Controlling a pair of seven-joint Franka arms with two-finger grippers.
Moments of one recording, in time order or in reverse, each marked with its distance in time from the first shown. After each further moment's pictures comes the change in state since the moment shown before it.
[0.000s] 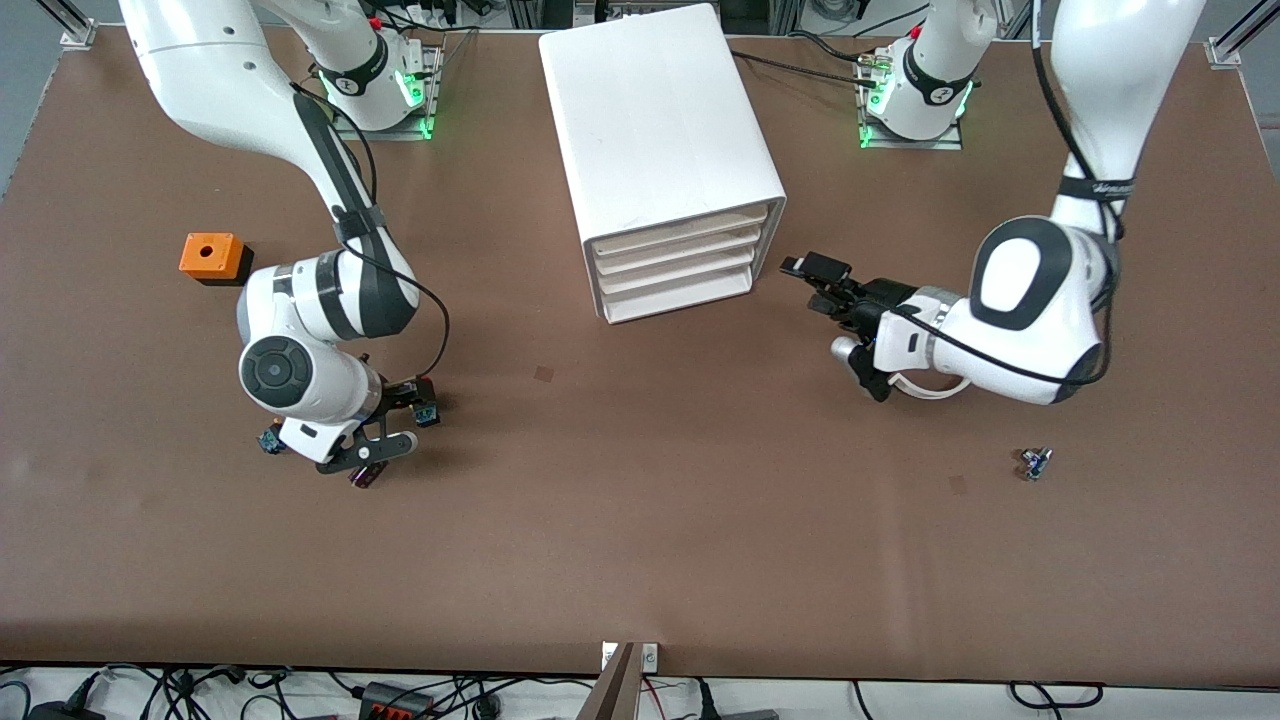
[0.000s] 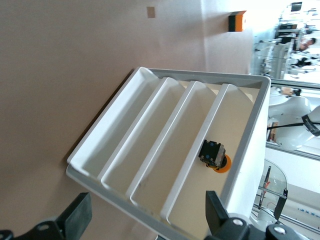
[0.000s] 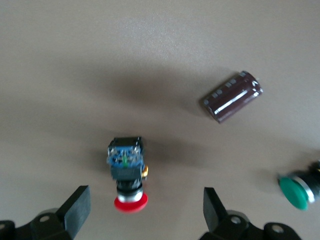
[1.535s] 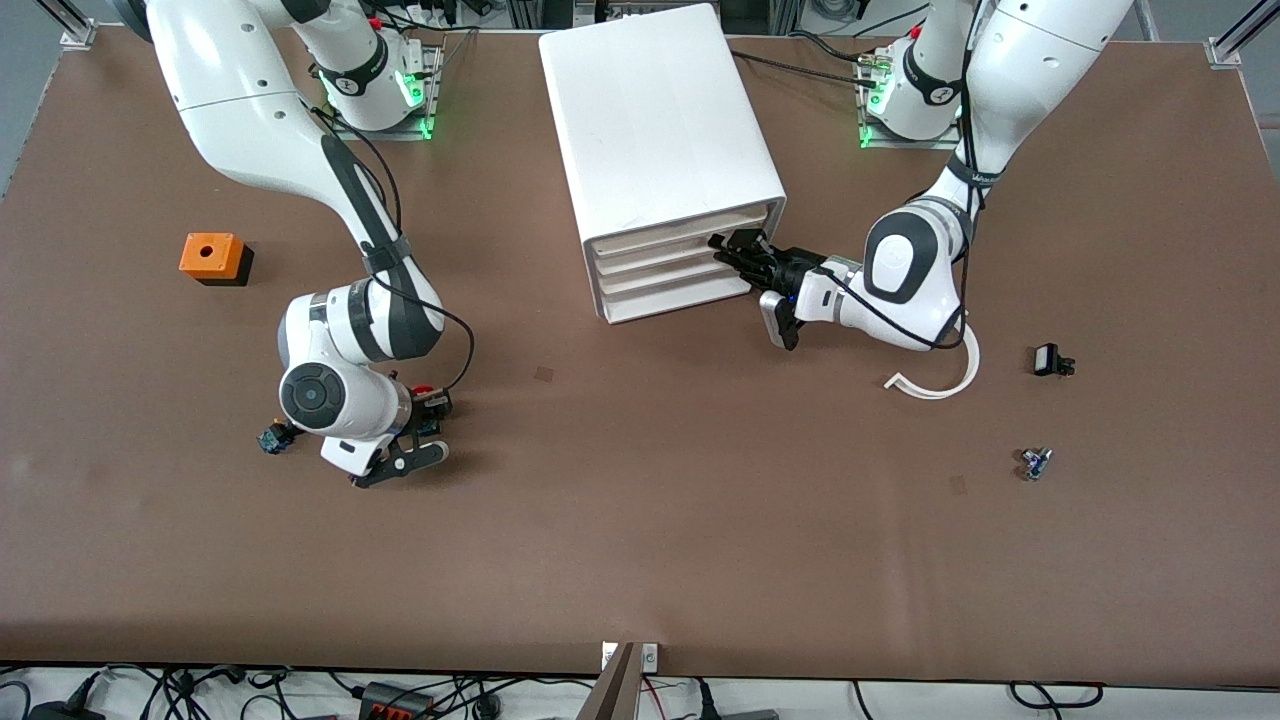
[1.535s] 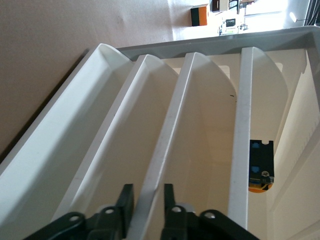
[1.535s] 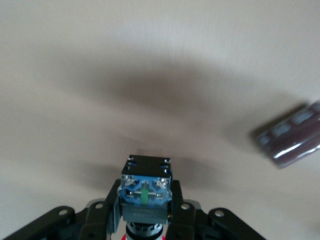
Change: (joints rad) left arm -0.011 0.014 -0.145 -0.355 -0.282 0.259 0.326; right arm -0.006 0.099 0.033 0.090 0.058 0.035 -0.066
